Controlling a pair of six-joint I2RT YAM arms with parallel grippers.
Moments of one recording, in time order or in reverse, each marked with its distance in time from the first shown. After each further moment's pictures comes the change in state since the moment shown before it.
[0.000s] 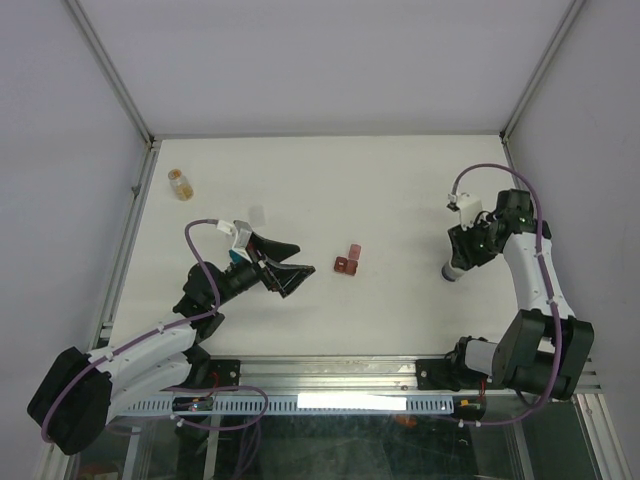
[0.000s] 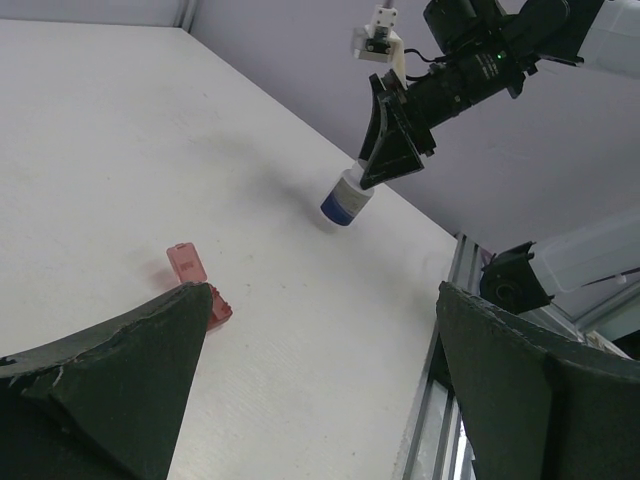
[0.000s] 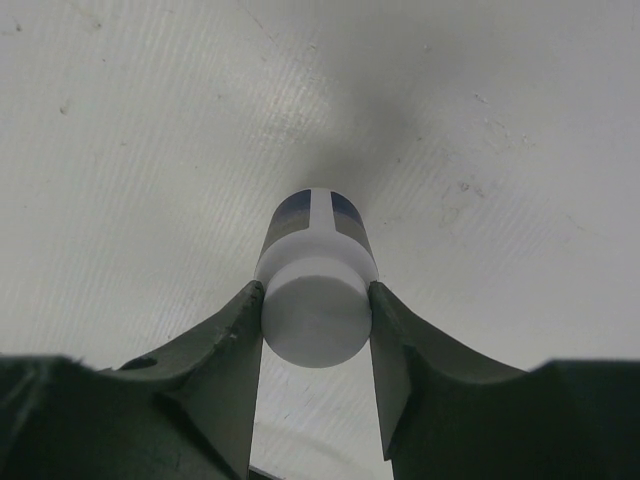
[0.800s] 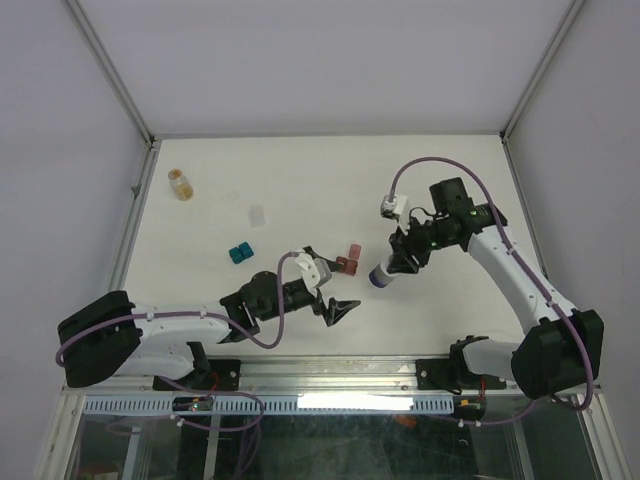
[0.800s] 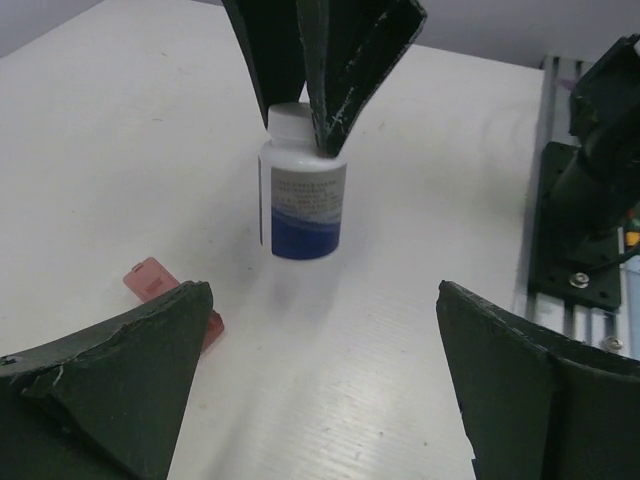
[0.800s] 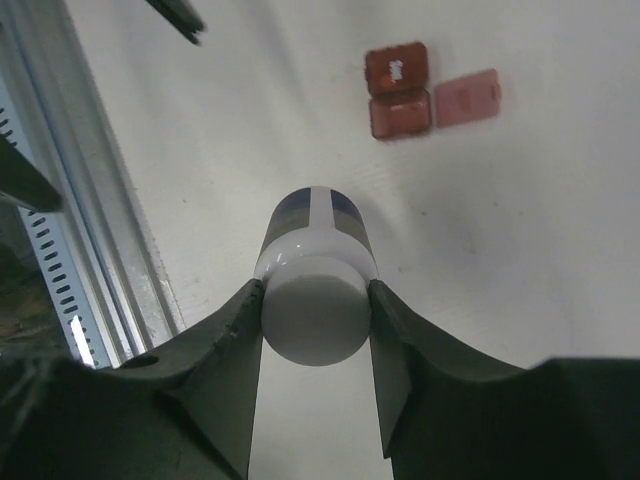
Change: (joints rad) left arm -0.451 0.314 0.154 -0.029 -0.271 0.533; right arm 0.468 0.007 0.135 -0.090 -0.340 -0.010
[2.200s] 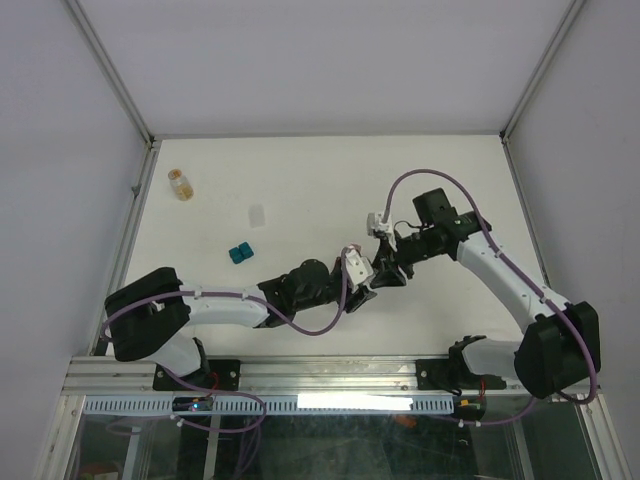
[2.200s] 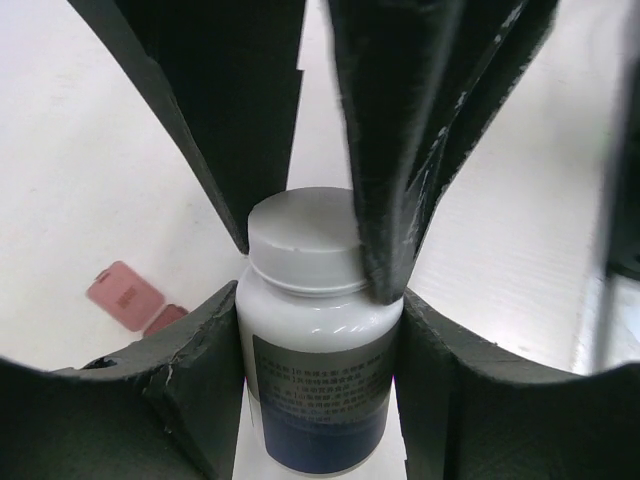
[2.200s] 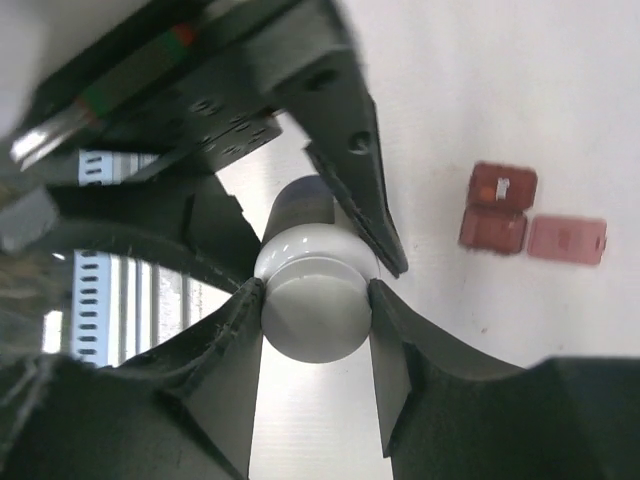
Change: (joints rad) left arm -0.068 0.350 0.305 -0.203 -0.142 0.119; right arm 0.130 0.038 -0.065 0.082 -0.235 -0.089
